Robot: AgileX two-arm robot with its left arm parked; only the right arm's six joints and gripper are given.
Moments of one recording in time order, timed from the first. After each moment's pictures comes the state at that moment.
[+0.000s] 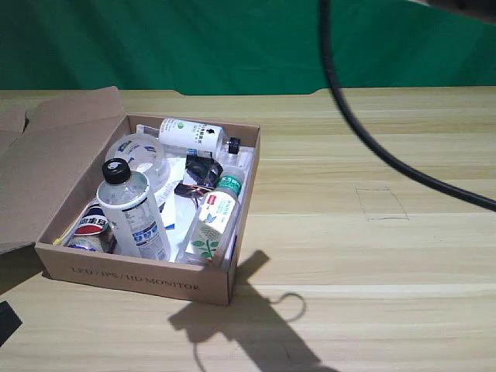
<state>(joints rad) 0.73 1.22 -1.21 -1.75 0.06 1.59</state>
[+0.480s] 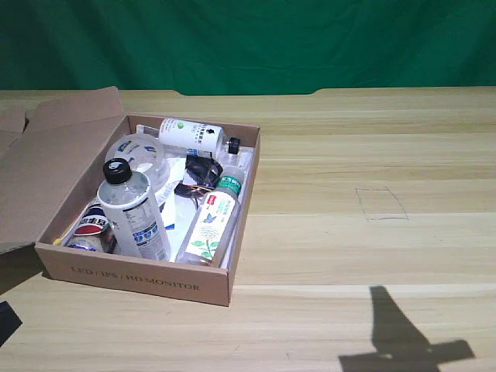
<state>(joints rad) 0.73 0.67 -0.76 -1.38 0.66 1.13</state>
